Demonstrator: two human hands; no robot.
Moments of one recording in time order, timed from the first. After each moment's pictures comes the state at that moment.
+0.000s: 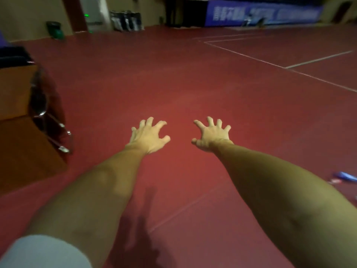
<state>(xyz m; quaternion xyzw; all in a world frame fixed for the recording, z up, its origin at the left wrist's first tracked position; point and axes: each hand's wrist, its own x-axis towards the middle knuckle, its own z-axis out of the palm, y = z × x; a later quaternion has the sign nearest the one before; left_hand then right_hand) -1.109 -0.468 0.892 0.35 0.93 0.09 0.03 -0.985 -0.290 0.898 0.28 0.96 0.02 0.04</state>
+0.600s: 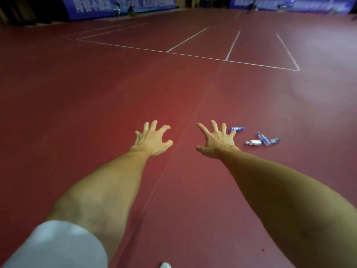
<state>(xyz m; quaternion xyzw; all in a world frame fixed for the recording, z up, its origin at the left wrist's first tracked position) -0.938 0.022 0.844 0.64 0.76 0.04 0.08 -0.720 0.077 0.848 0.58 0.82 0.01 0.05</state>
